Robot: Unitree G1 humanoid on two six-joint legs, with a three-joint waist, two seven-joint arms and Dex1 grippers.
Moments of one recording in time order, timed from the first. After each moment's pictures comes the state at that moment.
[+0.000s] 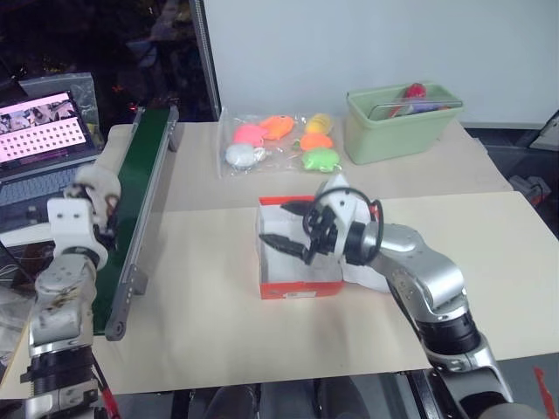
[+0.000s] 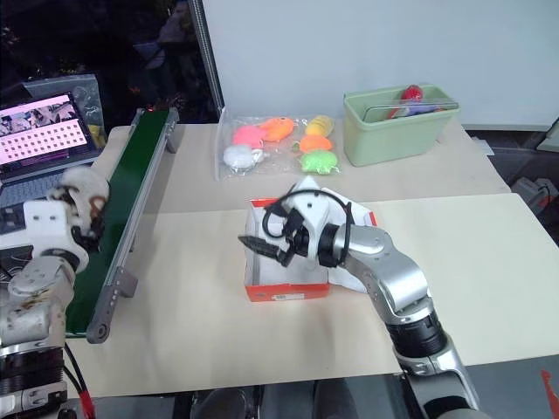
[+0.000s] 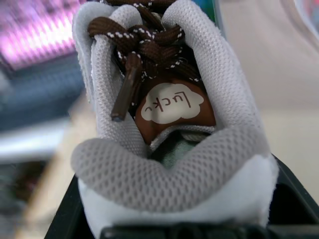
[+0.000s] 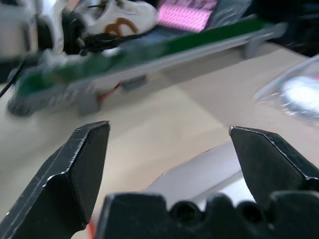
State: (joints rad) left arm -0.25 0.56 0.34 -0.07 -0.07 0.34 -0.07; right arm -0.57 -0.29 0.13 -0.31 0.46 0.73 0.60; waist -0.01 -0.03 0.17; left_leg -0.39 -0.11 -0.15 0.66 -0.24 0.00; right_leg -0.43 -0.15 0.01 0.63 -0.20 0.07
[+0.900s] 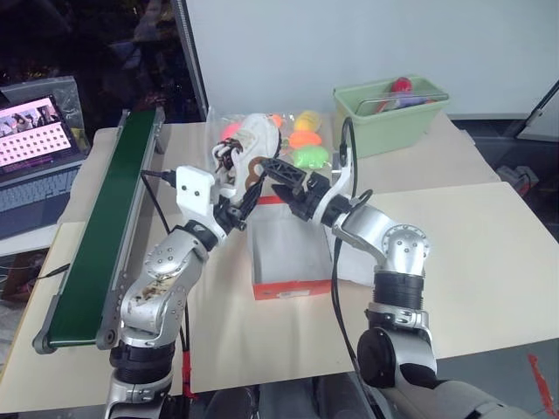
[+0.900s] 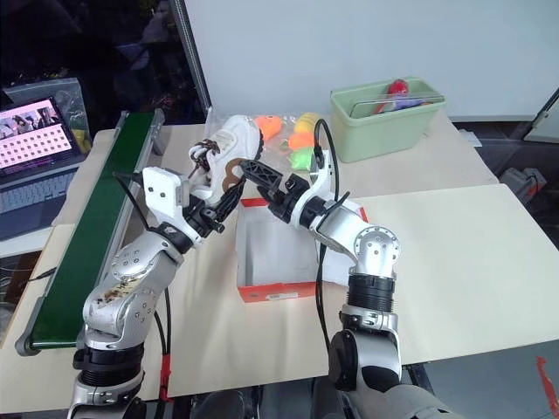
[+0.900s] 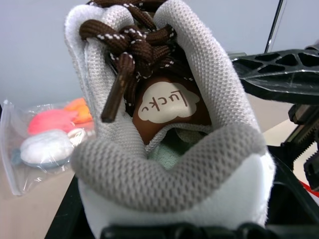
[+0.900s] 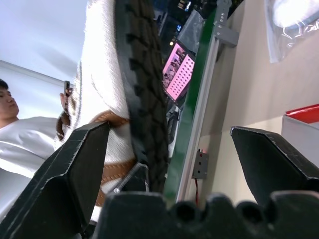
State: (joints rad) left arm -0.35 0.25 0.00 -0.45 -0.38 0.58 -0.29; right arm -0.79 0.09 -0.37 0.13 1.20 1.07 -0.06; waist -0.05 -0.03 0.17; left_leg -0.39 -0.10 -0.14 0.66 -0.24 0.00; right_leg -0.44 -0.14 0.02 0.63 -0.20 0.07
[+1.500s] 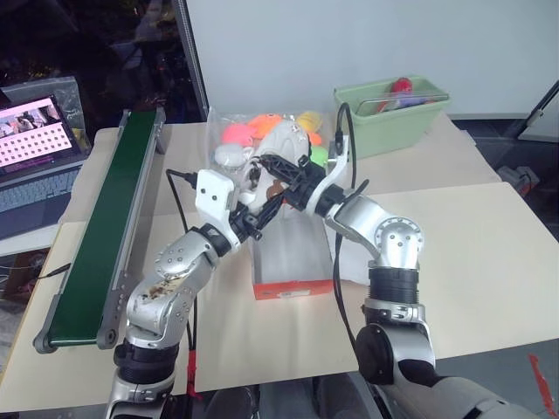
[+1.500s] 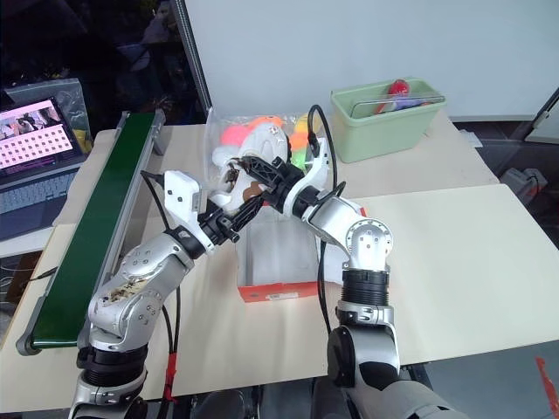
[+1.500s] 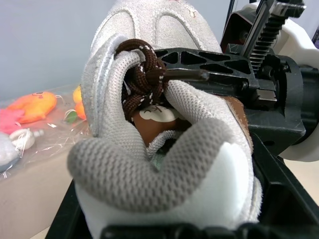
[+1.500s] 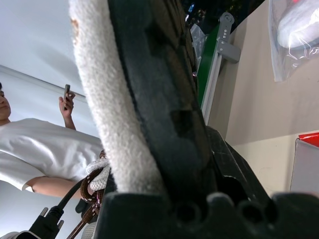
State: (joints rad) left arm -0.36 0.26 -0.03 -0.47 -0.41 0.61 -0.33; right arm -0.81 0.09 -0.31 0.13 1.20 0.98 -0.10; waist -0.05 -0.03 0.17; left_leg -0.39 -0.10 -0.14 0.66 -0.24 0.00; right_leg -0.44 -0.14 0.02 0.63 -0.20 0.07
